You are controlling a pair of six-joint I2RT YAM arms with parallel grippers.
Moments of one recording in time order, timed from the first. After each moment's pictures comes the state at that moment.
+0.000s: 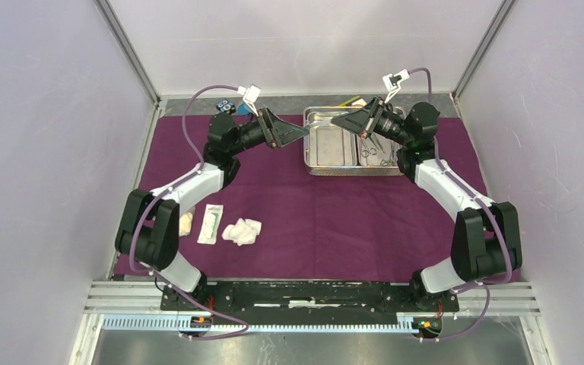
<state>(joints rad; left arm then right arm) -0.37 1.57 0.99 0.71 0.76 -0.91 0.20 1.49 1.02 0.63 -0.86 0.90</state>
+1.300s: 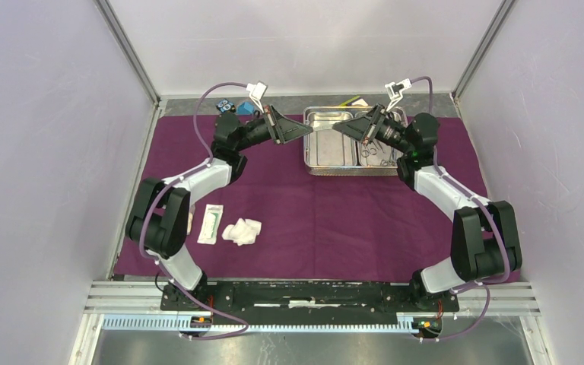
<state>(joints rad) -0.39 1.69 1.04 0.96 0.83 -1.08 0.19 1.49 0.91 0.84 -0.86 1.00</state>
